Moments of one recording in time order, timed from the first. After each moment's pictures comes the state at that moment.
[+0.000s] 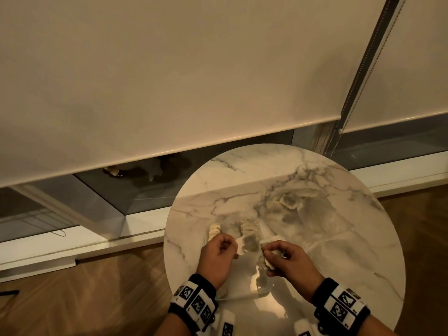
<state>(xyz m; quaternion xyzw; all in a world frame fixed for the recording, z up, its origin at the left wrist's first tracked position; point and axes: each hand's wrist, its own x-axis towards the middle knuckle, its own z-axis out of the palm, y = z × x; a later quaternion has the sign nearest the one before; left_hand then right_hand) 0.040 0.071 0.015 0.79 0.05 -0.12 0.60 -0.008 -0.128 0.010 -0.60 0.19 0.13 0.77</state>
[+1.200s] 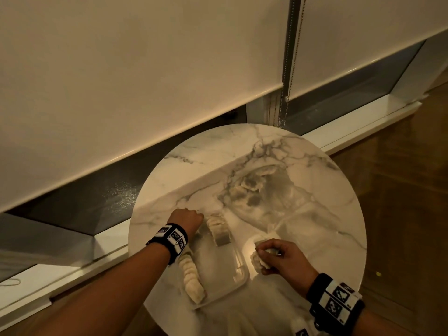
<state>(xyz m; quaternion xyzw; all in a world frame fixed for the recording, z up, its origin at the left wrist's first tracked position) 0.176 0.028 -0.011 0.84 -0.39 -0.19 -0.32 -0.042 -0.171 -0.034 -0.52 0.28 0.07 0.80</state>
